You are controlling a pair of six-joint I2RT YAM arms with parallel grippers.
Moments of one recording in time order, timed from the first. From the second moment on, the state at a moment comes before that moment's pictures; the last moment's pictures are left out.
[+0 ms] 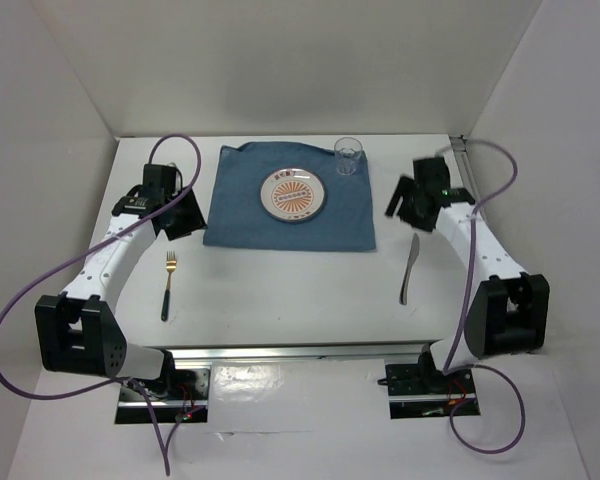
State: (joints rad) left arm -0.07 1.39 1.15 -0.69 0.01 -0.48; right arm 0.12 1.47 1.27 -0.61 0.12 0.49
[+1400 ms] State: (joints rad) left arm -0.07 1.38 1.15 -0.69 0.08 -0.48; right arm 0.02 1.59 0.87 -0.57 0.00 0.50
